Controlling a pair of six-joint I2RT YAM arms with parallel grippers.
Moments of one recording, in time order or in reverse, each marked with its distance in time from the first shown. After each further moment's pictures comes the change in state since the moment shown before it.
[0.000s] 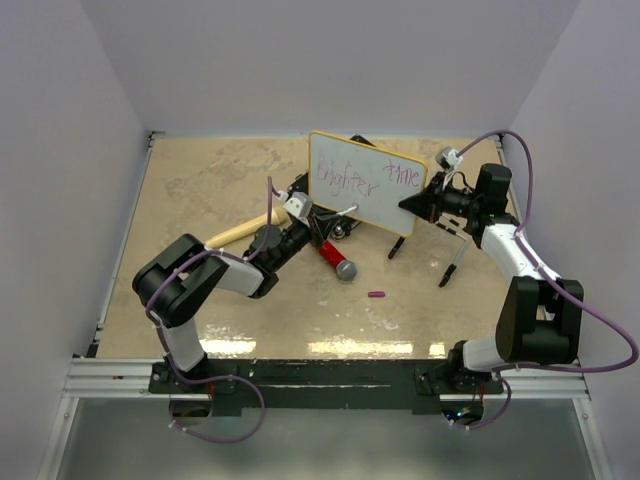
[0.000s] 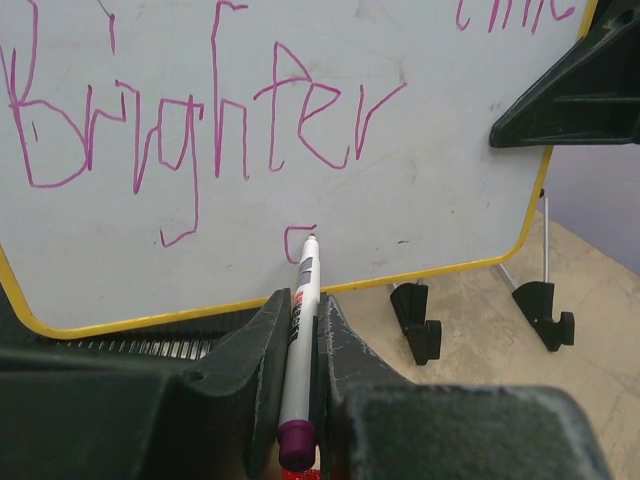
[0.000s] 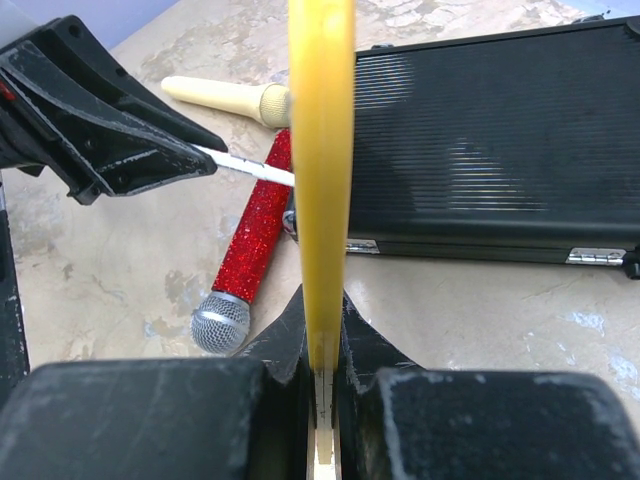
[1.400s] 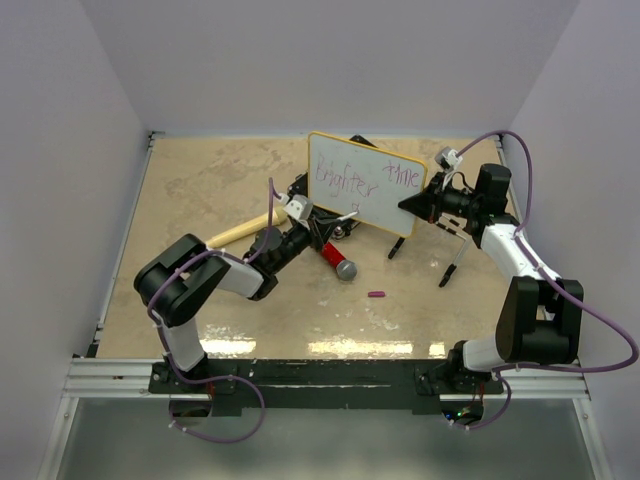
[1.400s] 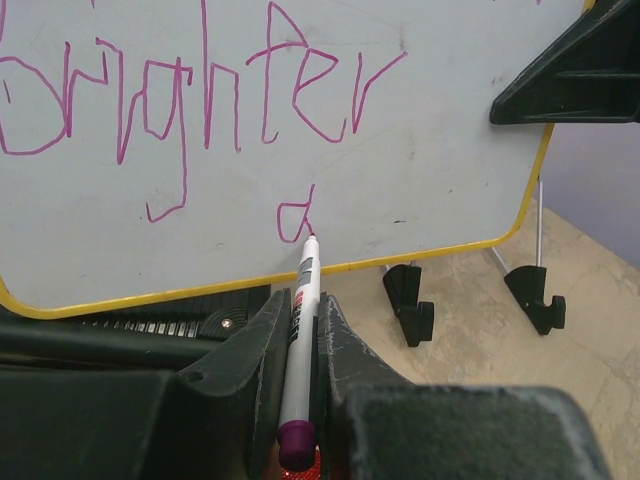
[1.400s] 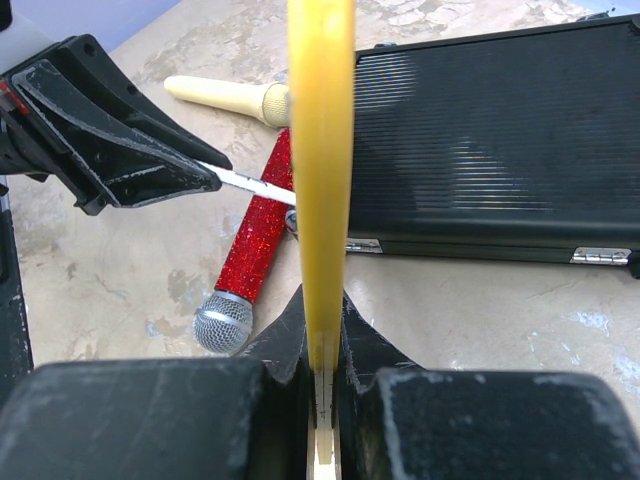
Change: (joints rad) left arm -0.007 0.005 -0.018 -0.003 0.011 -0.024; right arm 0.002 0.000 0.000 -0.006 -0.005 0.003
